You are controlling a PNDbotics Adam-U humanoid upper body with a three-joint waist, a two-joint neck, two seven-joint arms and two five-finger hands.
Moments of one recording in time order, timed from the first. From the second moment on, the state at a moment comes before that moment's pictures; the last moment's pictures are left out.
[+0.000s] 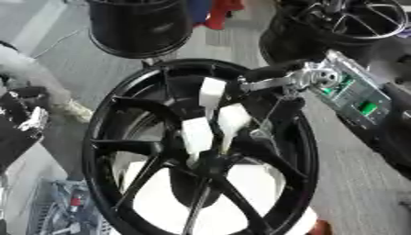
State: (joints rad) left arm -0.19 0.21 0.19 -1.70 -0.17 -0.07 -0.20; right arm -0.84 -0.54 0.57 -1.52 0.28 -0.11 0.80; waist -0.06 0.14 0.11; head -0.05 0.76
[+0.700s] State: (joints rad) left arm -0.19 0.21 0.19 -1.70 -0.17 -0.07 -0.20; right arm -0.86 -0.56 0.57 -1.57 0.26 -0.12 0.70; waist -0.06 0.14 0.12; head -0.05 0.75
